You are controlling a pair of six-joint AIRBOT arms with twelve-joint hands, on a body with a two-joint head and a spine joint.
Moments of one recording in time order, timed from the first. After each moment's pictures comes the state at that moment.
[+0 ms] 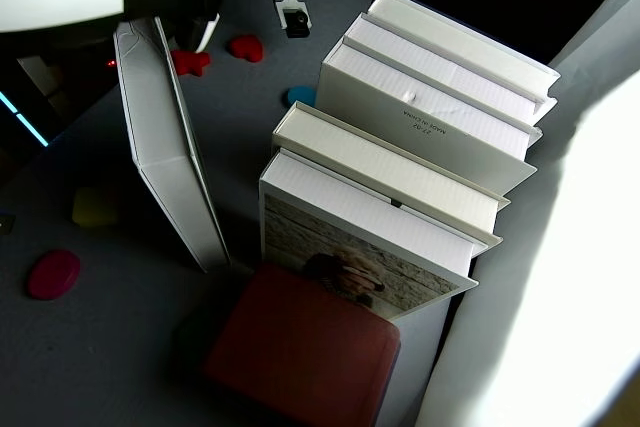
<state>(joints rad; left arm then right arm) 1.08 -1.18 1.41 -0.34 -1.52 0.10 -0.01 -0.88 1.25 -1.62 0.83 0.58</state>
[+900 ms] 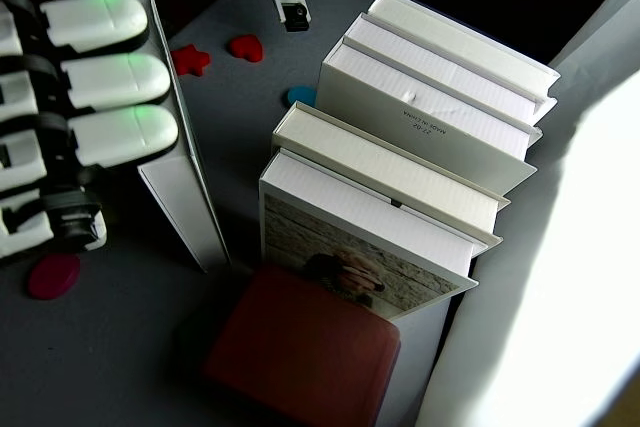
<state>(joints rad) 1.10 -1.16 1.38 -0.35 -1.57 0.10 -0.73 -0.79 1.23 -0.24 1.05 -0.21</state>
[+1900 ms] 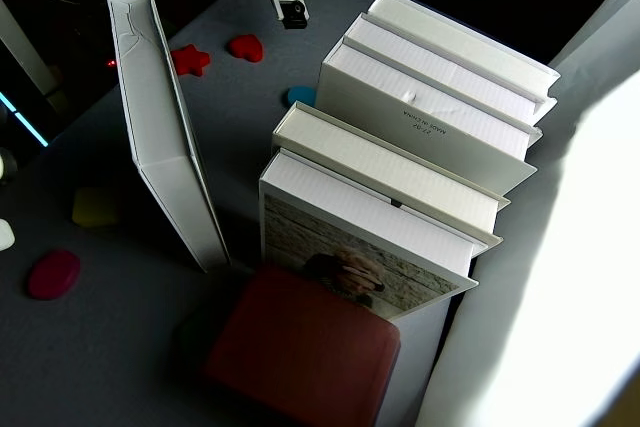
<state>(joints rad) 1.10 -1.17 1.37 -0.36 -1.61 0.09 -1.10 -0.82 1.10 0.11 1.51 -0.35</state>
